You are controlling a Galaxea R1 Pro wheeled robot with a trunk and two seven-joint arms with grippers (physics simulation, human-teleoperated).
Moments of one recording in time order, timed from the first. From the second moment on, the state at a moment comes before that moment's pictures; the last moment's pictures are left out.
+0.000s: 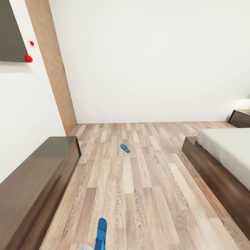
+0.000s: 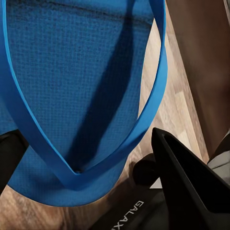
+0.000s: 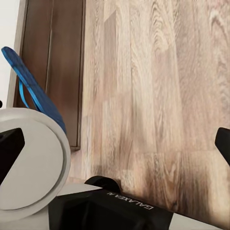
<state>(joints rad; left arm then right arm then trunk) -0.34 0.10 -0.11 -0.24 0.22 0.00 -0.94 0.00 -0.20 -0.43 -0.46 -0.18 0.09 1.23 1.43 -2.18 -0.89</state>
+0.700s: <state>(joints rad) -0.34 0.10 -0.11 -0.24 0.22 0.00 -0.94 0.00 -0.20 -0.44 -0.46 -0.18 0.09 1.23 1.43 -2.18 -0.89</state>
